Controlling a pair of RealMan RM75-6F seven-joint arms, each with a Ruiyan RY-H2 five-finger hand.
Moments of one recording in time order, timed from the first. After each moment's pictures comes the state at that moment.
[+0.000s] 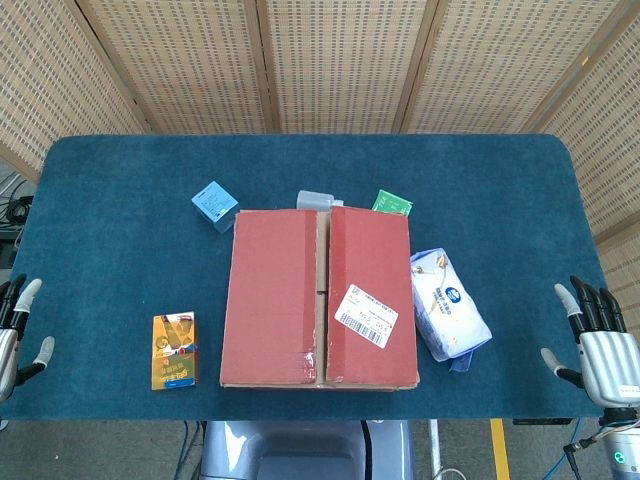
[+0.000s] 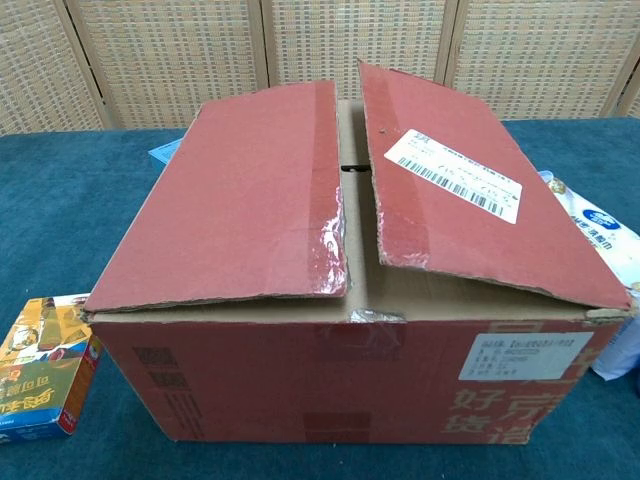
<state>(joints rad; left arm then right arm) -0.03 -1.13 -0.04 -1.65 1.49 1.56 0.15 0.06 -1.13 0.07 -1.57 -1.55 1.55 -0.02</state>
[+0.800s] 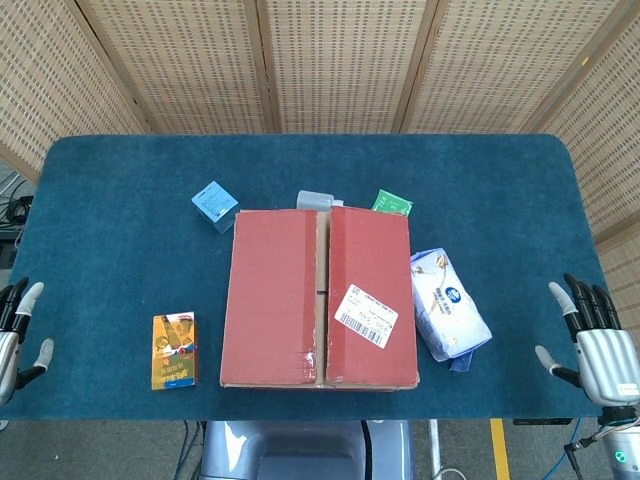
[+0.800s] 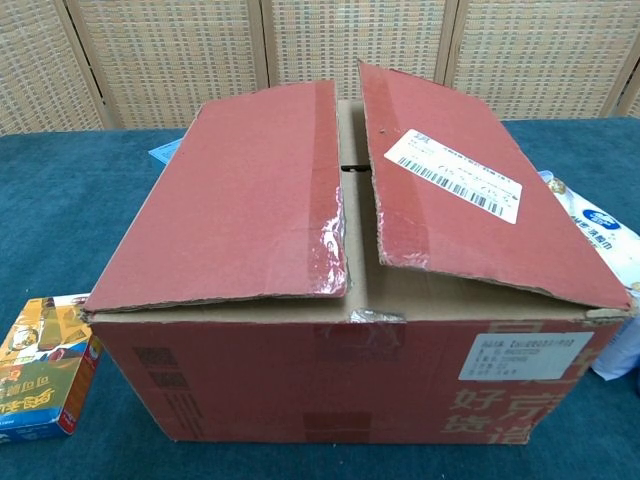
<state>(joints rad) -0.03 -1.10 -0.02 -1.69 1.50 1.54 0.15 0.08 -1.11 0.07 -1.58 -1.59 1.55 0.05</state>
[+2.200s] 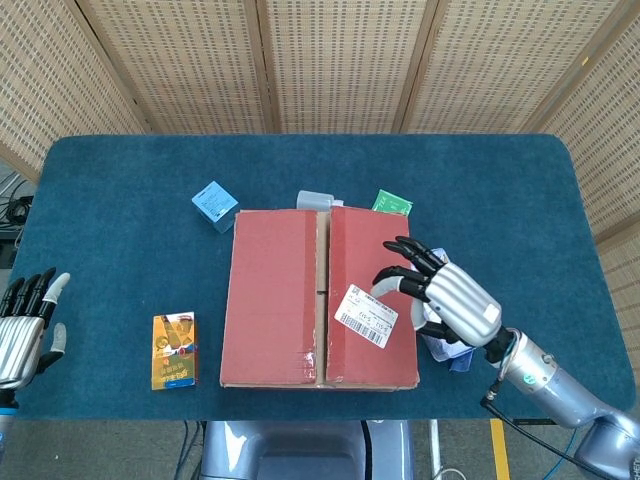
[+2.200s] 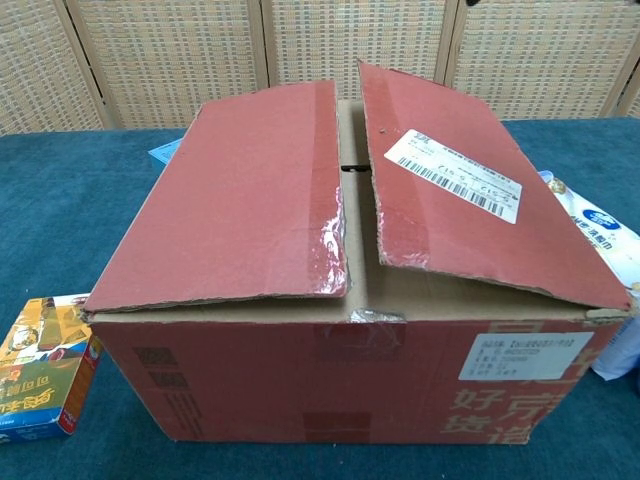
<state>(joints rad) -0.11 -1.09 -0.05 -1.71 1.46 1.42 0.21 0.59 -0.97 0.19 -1.83 -1.83 1.21 0.51</state>
